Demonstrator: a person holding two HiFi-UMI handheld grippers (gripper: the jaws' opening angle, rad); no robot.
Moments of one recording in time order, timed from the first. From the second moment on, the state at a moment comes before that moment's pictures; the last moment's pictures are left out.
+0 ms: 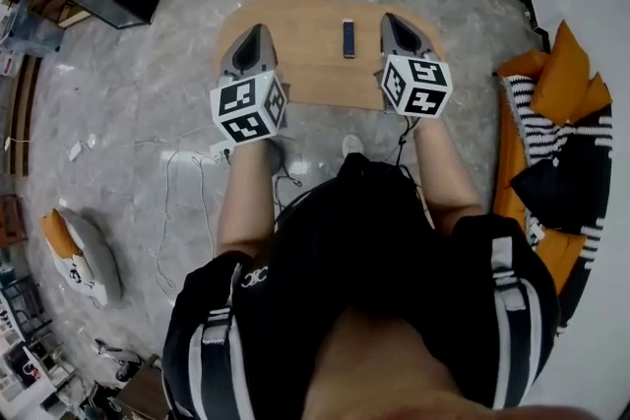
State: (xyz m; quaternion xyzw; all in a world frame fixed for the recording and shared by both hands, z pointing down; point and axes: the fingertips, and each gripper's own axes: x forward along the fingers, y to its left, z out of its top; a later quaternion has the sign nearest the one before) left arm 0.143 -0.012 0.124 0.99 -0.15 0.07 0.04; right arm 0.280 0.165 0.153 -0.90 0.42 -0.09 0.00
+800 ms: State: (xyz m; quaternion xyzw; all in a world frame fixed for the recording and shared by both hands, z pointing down) left arm 0.255 -0.068 0.203 0.97 -0.18 0.14 0.08; right arm 0.395 0.083 0.238 -0.87 0.45 -0.19 -0.02
